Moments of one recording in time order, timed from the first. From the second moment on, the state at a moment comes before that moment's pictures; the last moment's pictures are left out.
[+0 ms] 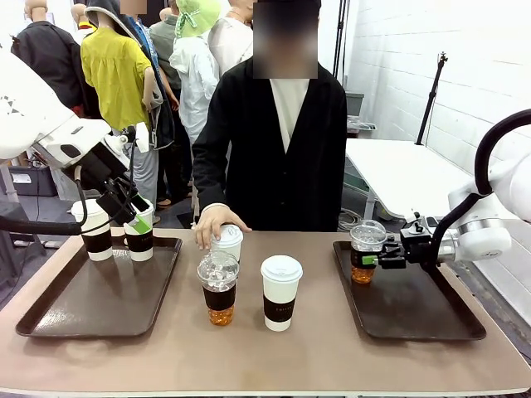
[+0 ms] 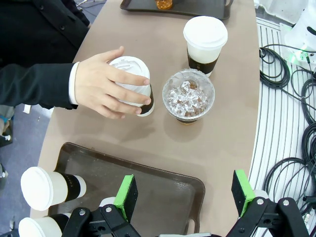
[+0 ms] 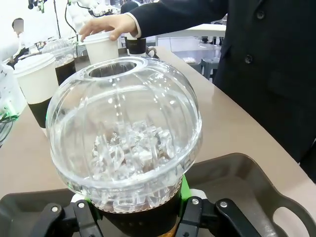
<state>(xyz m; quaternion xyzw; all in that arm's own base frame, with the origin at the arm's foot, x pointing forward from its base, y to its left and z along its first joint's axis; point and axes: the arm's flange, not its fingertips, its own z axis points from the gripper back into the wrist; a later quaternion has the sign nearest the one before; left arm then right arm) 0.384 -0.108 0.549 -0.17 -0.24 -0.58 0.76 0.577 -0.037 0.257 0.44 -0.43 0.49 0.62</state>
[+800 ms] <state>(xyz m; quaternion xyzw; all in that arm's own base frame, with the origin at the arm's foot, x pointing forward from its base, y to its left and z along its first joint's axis) 0.384 -0.108 0.549 -0.17 -0.24 -0.58 0.76 0.569 -0.044 0.254 0.46 -0.42 0.47 0.63</state>
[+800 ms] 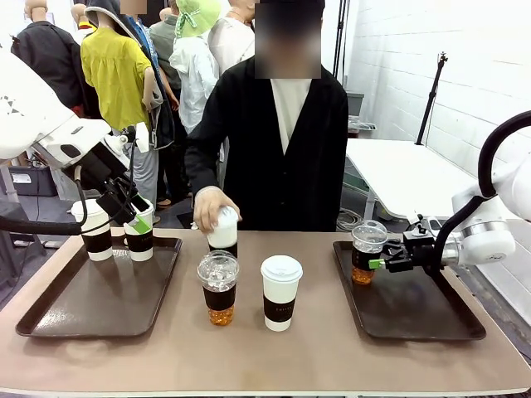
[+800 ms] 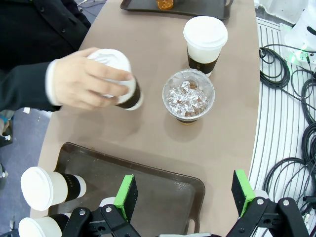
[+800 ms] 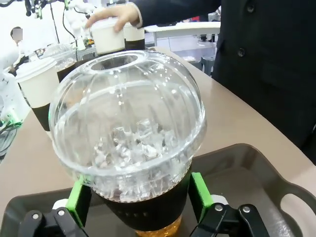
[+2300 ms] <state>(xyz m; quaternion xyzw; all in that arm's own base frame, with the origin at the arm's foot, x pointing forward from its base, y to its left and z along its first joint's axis) 0.384 -0.109 0.549 -0.17 -0.24 -0.58 0.76 0.513 -0.084 0.253 0.45 -0.43 0.42 0.66</state>
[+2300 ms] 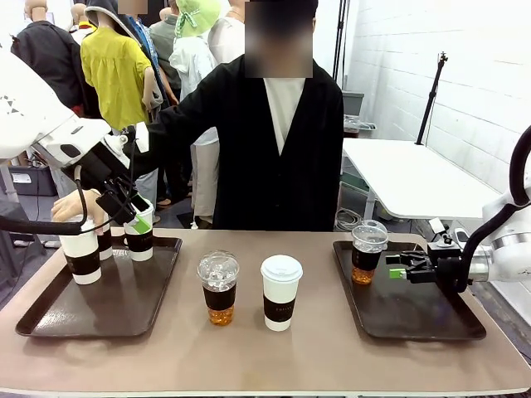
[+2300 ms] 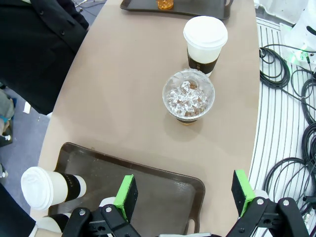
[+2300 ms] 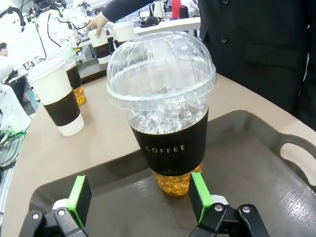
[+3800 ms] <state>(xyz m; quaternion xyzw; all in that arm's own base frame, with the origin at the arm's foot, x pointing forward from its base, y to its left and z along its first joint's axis) 0.384 -0.109 0.549 -0.17 -0.24 -0.58 0.76 0.427 -0.016 0.268 0.45 -0.44 0.50 0.60</state>
